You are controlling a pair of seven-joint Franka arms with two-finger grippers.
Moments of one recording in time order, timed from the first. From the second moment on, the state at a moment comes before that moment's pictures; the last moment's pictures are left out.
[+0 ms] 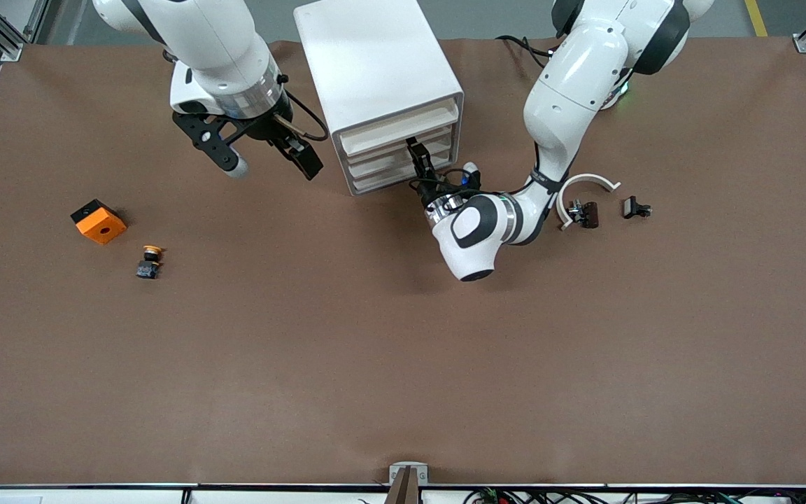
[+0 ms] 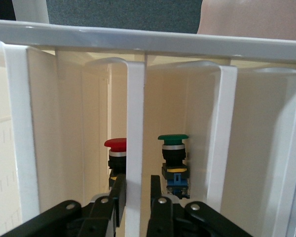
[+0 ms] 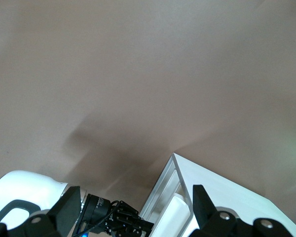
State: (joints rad) left arm -0.58 0.90 -0.06 -1.50 -1.03 1.30 -2.30; right arm 0.59 0.12 0.01 -1.51 0.08 1.62 1.37
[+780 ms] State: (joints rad) left arm -0.59 0.90 -0.06 -1.49 -1.04 1.29 -2.31; right arm 0.60 0.12 0.01 -1.51 0.09 1.62 1.37
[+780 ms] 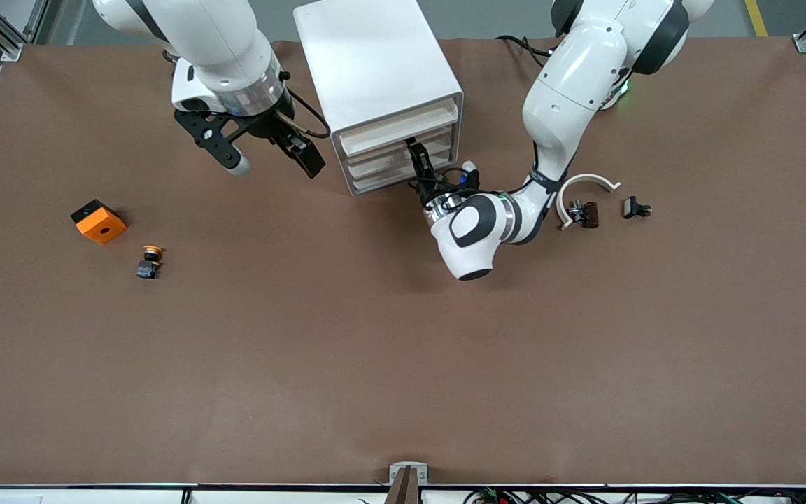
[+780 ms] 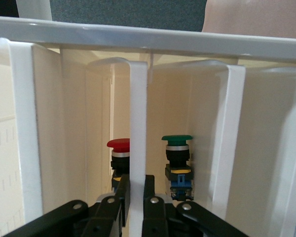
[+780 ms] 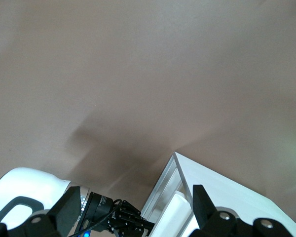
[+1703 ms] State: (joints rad) left arm -0.56 0.90 0.00 -1.46 -1.04 1.28 -2.30; right arm 0.61 0.12 0.01 -1.50 0.09 1.62 1.37
